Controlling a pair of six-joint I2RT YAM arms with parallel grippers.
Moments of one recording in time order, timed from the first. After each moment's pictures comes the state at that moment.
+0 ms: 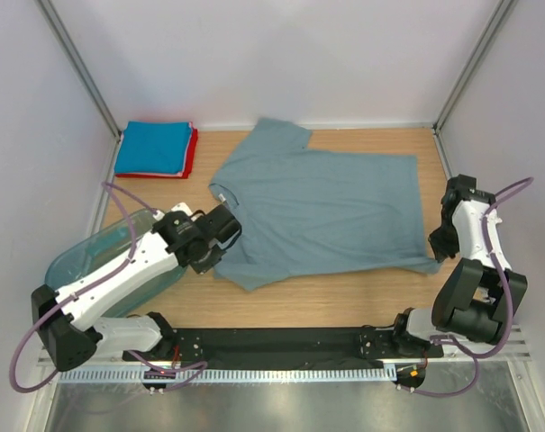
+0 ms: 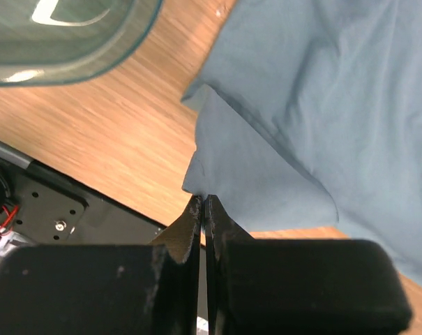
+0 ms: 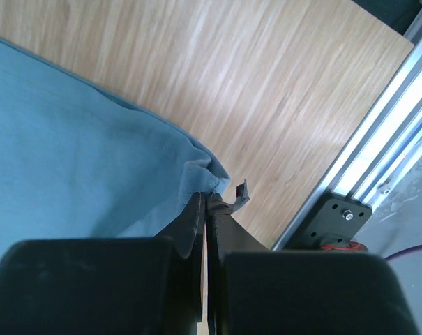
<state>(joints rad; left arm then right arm) -0.82 1.22 1.15 -1.31 -0.44 -1.47 -0.36 1.38 1.05 -1.10 0.38 0.73</state>
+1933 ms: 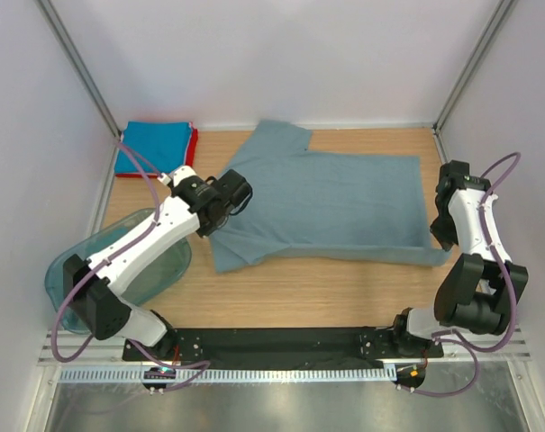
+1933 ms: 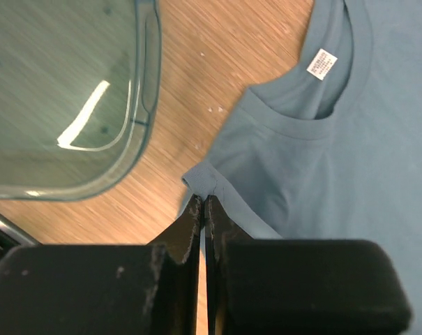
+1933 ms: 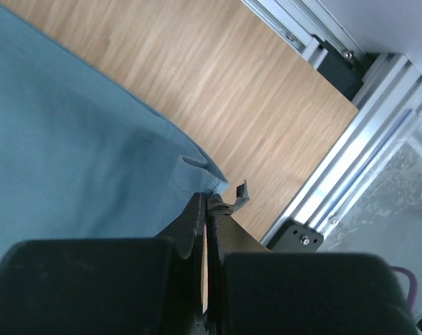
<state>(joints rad) -0.72 1.46 1.40 -1.33 -0.71 -1.41 -0.28 1.41 1.15 -1.13 0.50 0.61</state>
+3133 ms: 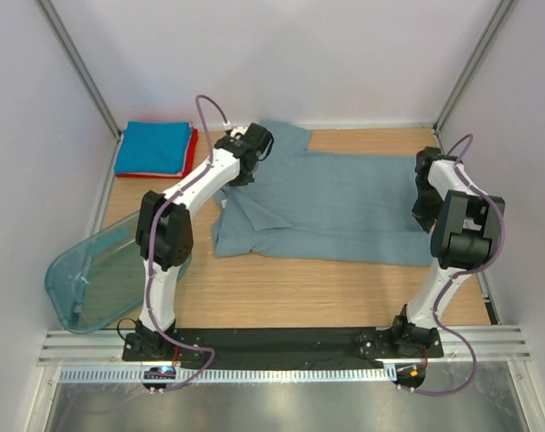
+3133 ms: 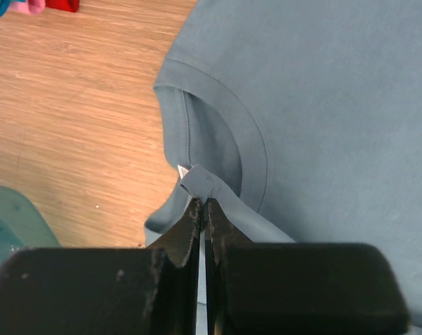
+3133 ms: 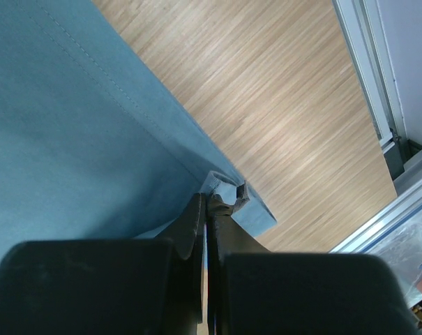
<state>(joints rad) -0.54 2.08 1.89 -0.96 -0.55 -0.55 -0.21 1.89 1.39 -0.99 0.44 0.42</state>
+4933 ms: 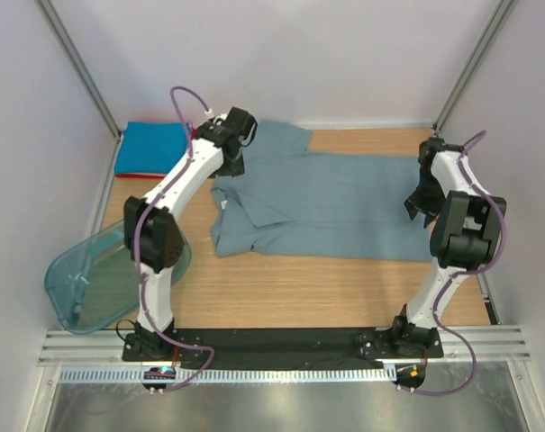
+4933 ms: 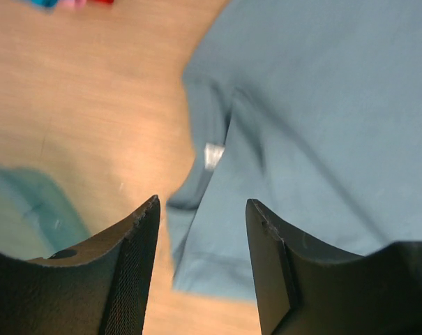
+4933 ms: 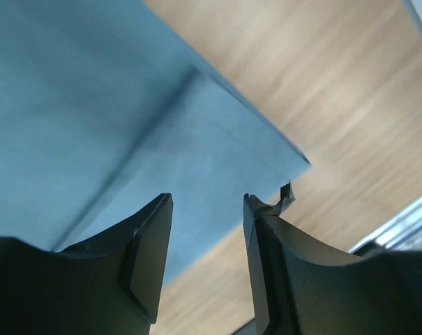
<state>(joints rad) -0.47 2.09 2.06 -1.08 -0.48 -0.55 -0.19 1.95 1.56 -1.11 0.35 0.62</state>
